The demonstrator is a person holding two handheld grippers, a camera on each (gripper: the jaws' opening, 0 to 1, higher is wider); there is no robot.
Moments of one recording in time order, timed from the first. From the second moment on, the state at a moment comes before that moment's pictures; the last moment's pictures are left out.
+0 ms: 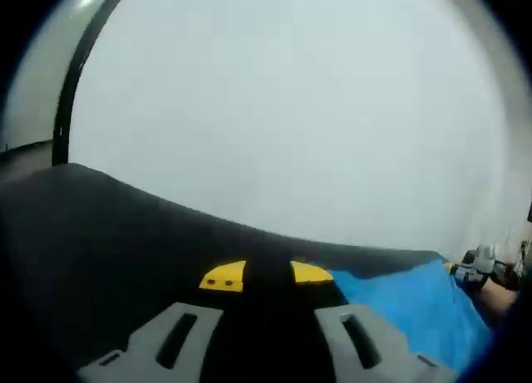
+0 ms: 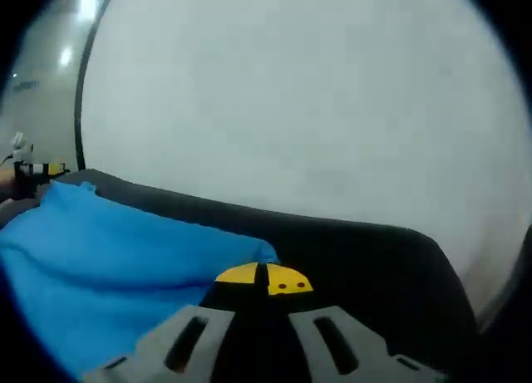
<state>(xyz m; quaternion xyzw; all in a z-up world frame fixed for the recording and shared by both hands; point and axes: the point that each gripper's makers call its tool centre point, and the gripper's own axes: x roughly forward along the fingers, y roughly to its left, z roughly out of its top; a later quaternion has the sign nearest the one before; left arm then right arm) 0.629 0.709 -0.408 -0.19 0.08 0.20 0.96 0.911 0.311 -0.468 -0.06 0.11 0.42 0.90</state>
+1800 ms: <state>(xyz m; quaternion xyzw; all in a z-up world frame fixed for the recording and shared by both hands) 0.666 0.759 -0.442 -0.18 0.06 0.17 0.97 0.933 0.360 -0.437 0.00 0.04 0.46 0.88</state>
